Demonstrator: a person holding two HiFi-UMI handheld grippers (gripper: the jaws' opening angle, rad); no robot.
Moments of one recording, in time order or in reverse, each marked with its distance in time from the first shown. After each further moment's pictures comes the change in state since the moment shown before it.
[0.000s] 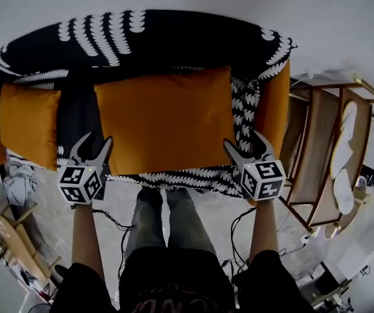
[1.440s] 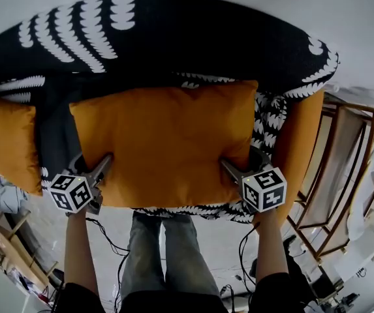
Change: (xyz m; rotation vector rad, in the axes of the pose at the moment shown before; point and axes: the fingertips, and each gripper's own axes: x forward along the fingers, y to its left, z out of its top) left arm 0.147 0.065 -0.107 -0.250 0.153 -0.132; right arm 0.161 -0.029 -0.090 -0.019 0.234 0.160
